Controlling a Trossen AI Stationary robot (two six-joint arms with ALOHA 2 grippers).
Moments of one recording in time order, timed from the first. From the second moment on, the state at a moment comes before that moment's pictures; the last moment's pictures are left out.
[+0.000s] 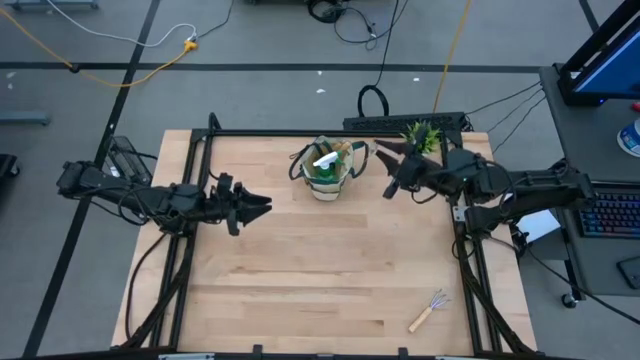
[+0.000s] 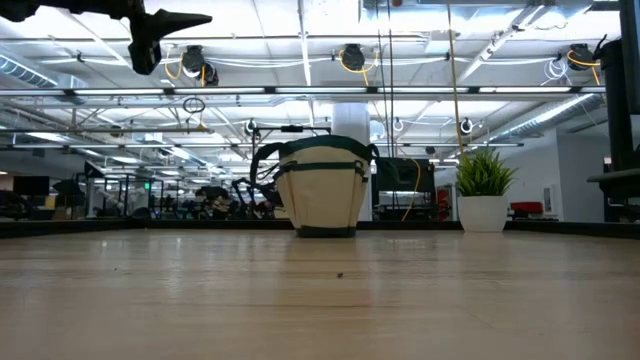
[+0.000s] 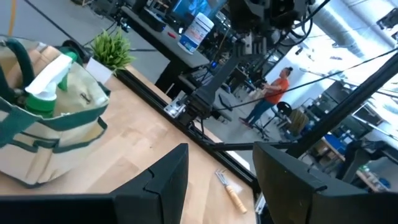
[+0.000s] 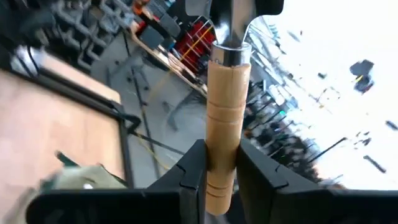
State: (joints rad) left arm -0.23 0.75 0.47 0.27 -0.34 -0.70; right arm 0.03 1.01 0.98 0.08 0.55 -0.76
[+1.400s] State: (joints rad) left arm -0.11 0.80 0.48 0.60 -0.31 -0.85; right arm 0.08 1.35 0.98 0.37 0.65 -1.90
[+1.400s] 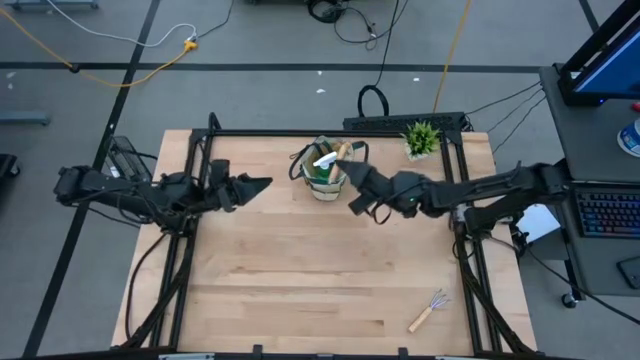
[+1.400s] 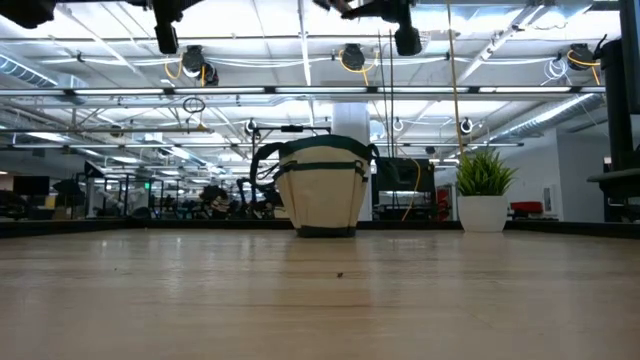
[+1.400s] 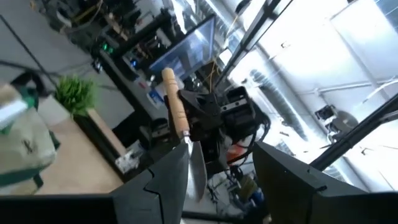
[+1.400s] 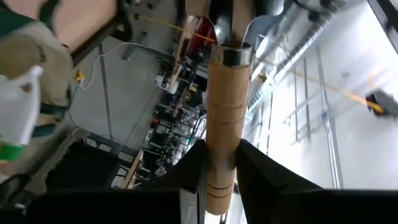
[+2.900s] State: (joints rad) left arm 0.05 1.38 0.94 0.32 0.18 -0.83; right arm 0.20 1.49 1.03 0.38 0.64 -1.85
